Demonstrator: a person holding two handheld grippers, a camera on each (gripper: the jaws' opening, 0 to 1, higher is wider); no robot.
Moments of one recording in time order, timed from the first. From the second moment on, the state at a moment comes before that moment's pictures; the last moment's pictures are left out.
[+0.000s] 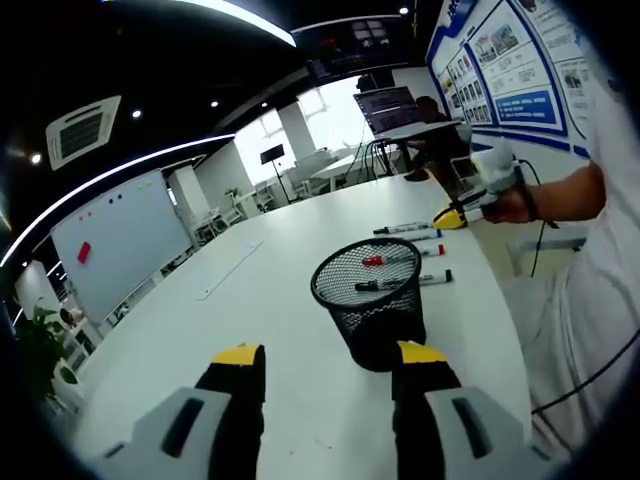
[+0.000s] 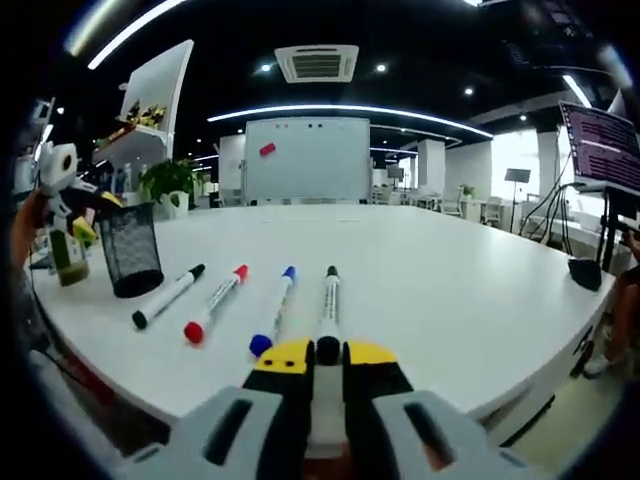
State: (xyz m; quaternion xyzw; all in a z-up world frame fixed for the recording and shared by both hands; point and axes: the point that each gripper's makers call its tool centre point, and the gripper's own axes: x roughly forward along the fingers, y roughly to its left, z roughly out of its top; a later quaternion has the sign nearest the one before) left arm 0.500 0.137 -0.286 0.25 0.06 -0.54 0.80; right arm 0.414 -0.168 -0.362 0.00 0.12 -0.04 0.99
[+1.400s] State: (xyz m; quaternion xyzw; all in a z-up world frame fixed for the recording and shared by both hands) left arm 0.497 0.136 -0.286 0.25 0.06 -0.54 0.80; right arm 0.420 -0.168 -0.311 -0.02 0.09 -0.02 1.00
